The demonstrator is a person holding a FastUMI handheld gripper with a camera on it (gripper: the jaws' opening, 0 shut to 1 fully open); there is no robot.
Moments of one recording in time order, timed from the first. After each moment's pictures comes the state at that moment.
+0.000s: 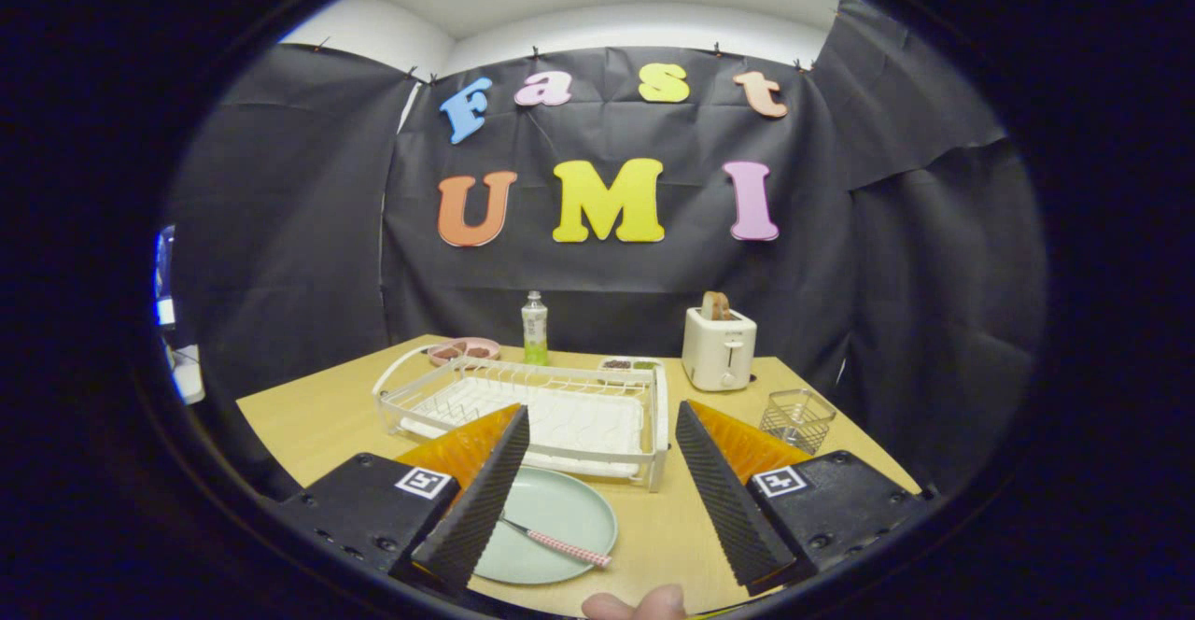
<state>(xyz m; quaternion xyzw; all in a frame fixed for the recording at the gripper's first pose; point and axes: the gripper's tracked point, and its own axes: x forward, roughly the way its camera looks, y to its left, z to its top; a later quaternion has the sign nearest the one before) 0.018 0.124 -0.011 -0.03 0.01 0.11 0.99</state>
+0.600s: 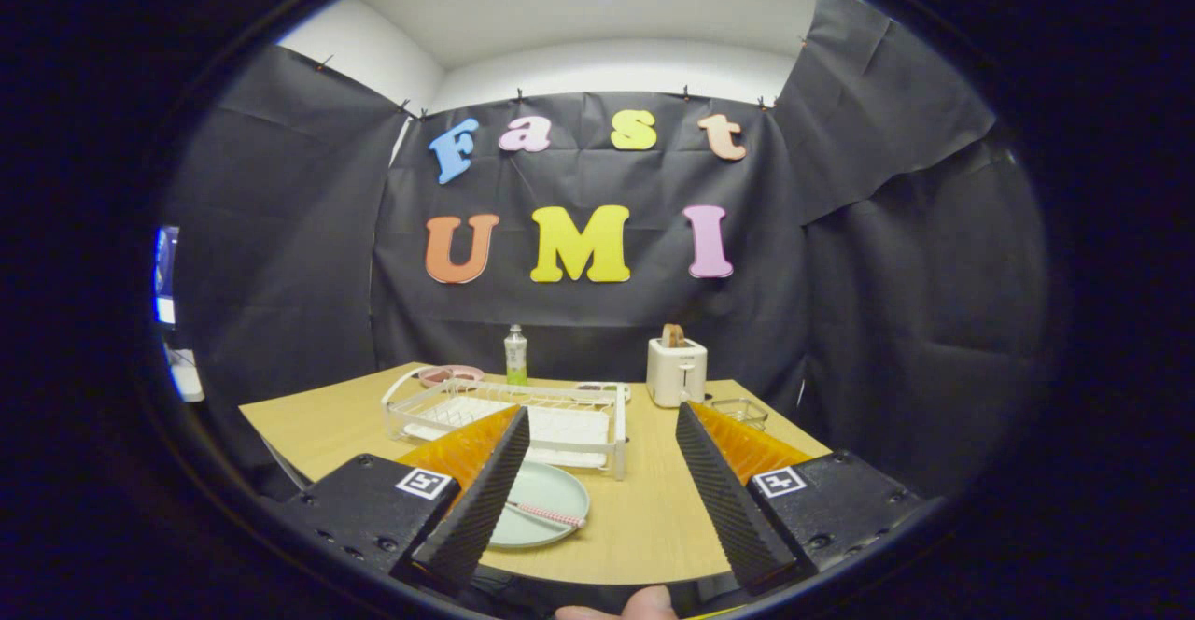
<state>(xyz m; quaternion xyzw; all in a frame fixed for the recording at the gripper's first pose) -0.074 0.080 -0.010 -0.01 -0.06 0.08 1.00</state>
